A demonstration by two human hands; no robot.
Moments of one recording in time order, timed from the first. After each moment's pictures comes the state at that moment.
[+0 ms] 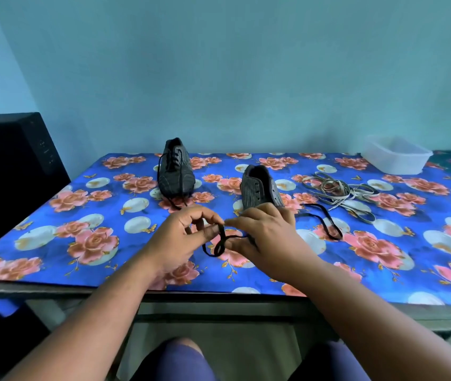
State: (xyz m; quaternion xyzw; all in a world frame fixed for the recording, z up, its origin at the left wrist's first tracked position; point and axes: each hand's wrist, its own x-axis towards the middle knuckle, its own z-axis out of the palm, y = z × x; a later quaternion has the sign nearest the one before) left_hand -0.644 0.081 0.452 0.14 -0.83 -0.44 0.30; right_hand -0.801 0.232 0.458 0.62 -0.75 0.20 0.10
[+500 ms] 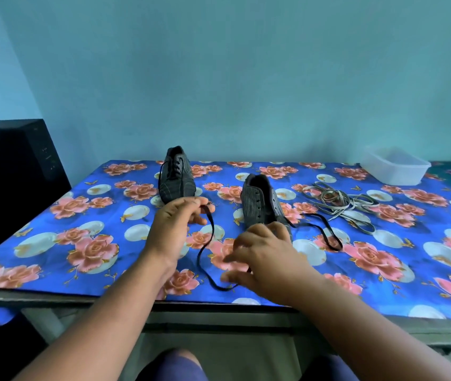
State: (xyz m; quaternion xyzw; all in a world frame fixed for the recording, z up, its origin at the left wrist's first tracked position) left_hand -0.661 0.085 0.474 0.26 -0.63 -0.60 0.43; right_hand -0.797 0.237 0.449 0.67 -0.72 0.13 0.14
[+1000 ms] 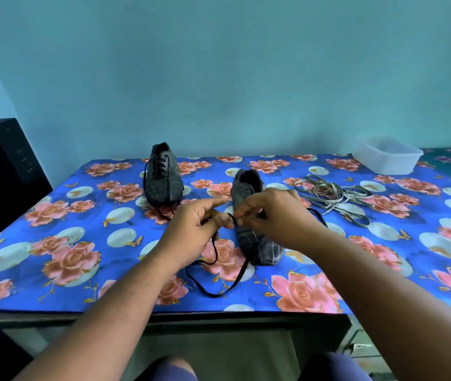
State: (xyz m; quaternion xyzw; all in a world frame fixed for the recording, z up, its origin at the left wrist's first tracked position) left_hand -0.698 0.080 0.462 0.16 -0.81 -0.48 0.30; right_hand -0.859 0.211 0.490 0.59 -0.75 0.29 0.04
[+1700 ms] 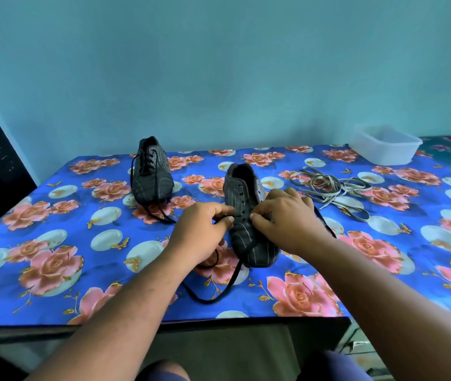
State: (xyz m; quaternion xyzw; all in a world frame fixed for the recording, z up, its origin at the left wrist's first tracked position) left_hand -0.737 0.082 0.448 0.24 -0.86 -0.36 0.26; right_hand -0.881 0.217 0.462 0.48 -0.85 0.20 0.06
